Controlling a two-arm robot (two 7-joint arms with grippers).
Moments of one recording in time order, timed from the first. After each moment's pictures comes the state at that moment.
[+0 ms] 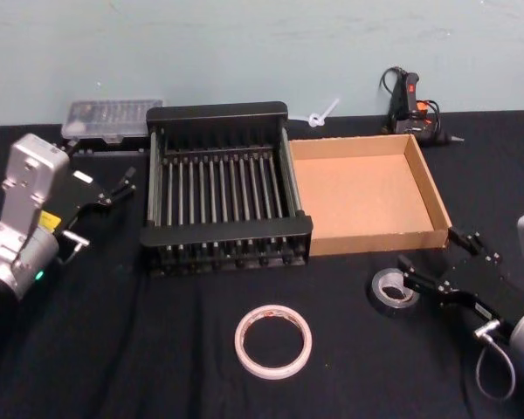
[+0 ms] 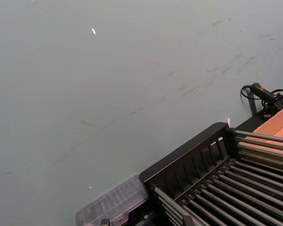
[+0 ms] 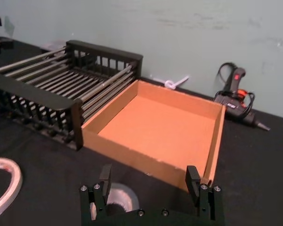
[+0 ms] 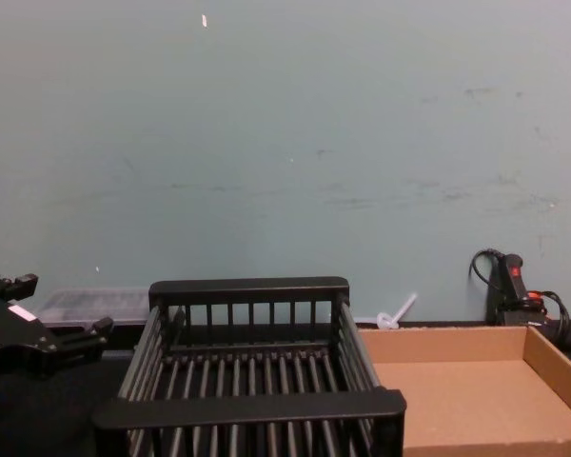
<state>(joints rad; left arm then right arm) -0.20 0.60 0.45 -1.41 -0.25 -0.12 0.03 -0.17 0.63 -0.27 -1.73 0.39 0.01 0.15</state>
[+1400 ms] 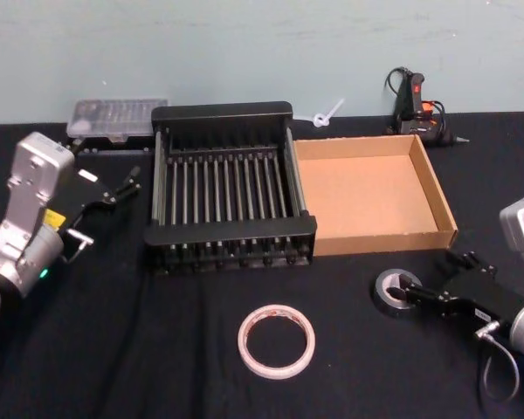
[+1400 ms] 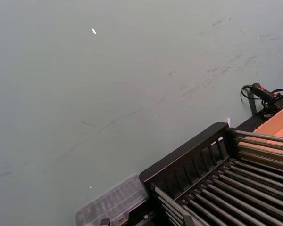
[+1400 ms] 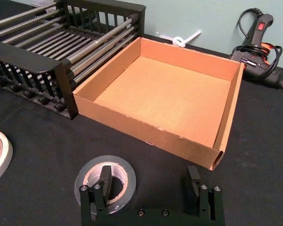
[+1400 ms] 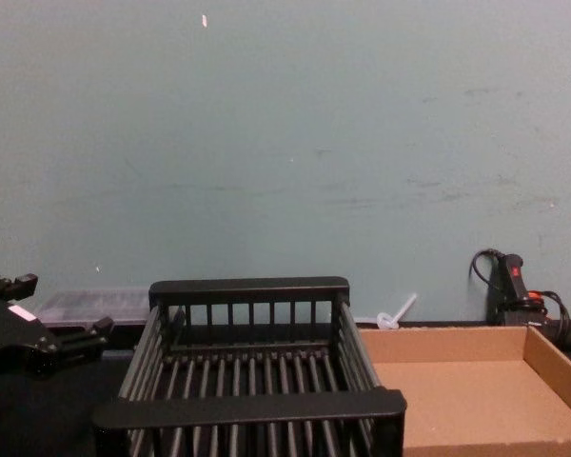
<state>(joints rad) -0.20 0.60 0.45 -1.41 -0.25 -0.12 0.03 -0.11 0.57 -0.23 -1.66 0.37 0.24 0.28</state>
